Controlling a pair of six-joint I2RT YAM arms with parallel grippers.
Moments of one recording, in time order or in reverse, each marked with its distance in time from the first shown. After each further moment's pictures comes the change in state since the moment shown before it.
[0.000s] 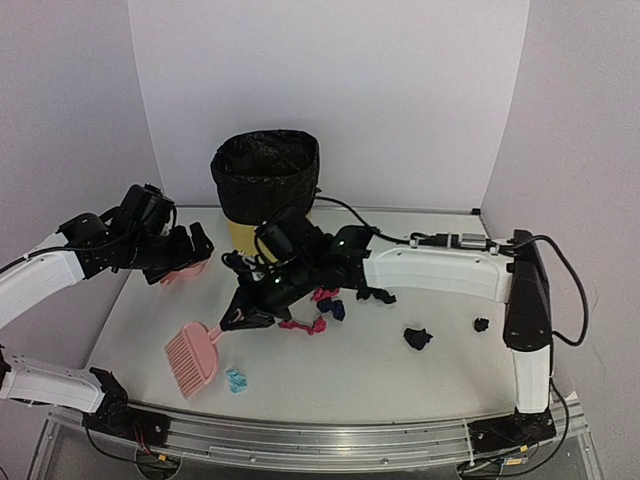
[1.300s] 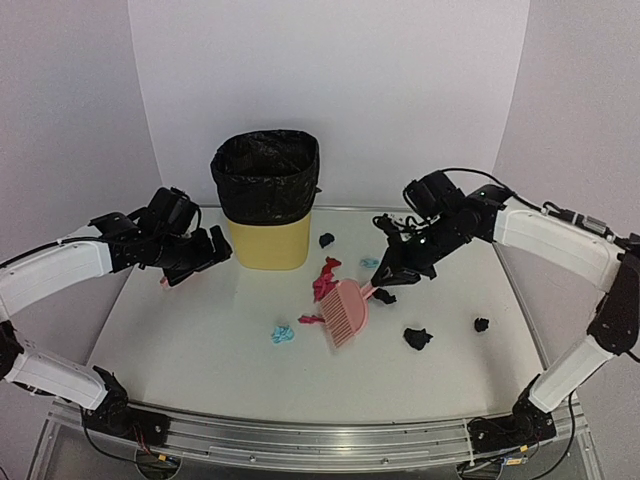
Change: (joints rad) left arm 0.000 0.155 -0.002 0.122 0.054 -0.042; right arm -0.447 -0.477 -0.431 -0.397 0.110 -0.301
